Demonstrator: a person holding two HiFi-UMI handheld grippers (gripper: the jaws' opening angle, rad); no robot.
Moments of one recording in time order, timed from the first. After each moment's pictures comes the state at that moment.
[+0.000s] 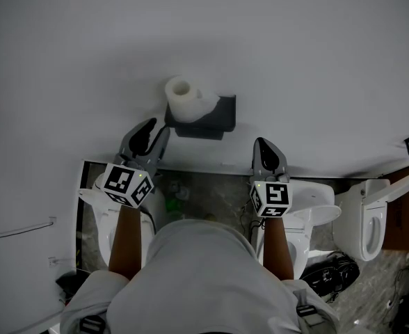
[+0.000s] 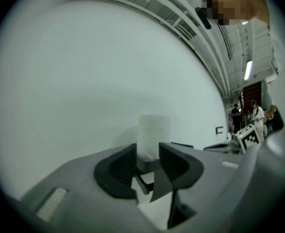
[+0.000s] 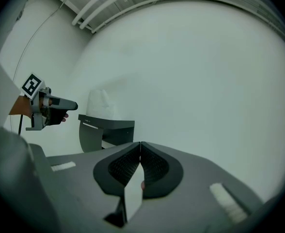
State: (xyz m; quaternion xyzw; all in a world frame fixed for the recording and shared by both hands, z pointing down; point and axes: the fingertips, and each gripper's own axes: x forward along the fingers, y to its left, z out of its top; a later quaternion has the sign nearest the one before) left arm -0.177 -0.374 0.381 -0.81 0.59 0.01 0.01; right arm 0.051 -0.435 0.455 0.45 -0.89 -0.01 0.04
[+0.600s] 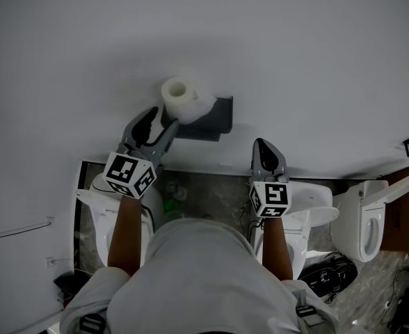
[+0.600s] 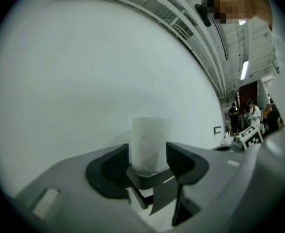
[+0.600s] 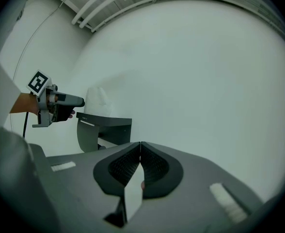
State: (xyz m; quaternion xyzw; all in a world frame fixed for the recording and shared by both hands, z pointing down) left arm -0.161 -0.402 0.372 -0.82 0.57 0.00 0.02; right arm 0.057 -0.442 0.460 0.45 -0.89 -0.01 0.04
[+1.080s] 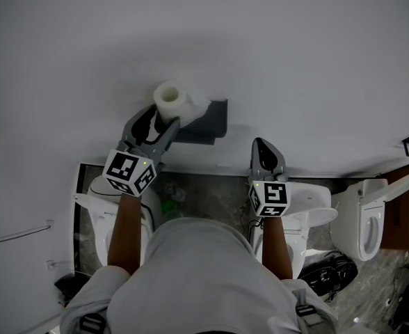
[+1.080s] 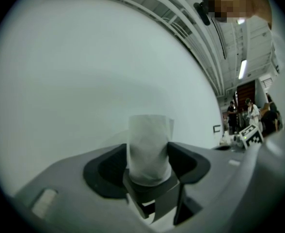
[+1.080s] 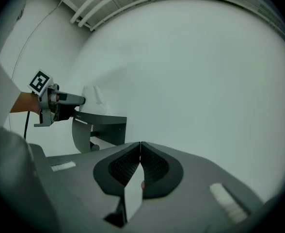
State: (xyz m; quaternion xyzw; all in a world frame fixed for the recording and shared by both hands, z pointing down) left arm -0.152 -0.425 0.373 -0.83 0.56 0.00 0.02; right arm 0.063 -0.457 0.463 0.45 -0.89 -0.01 0.05
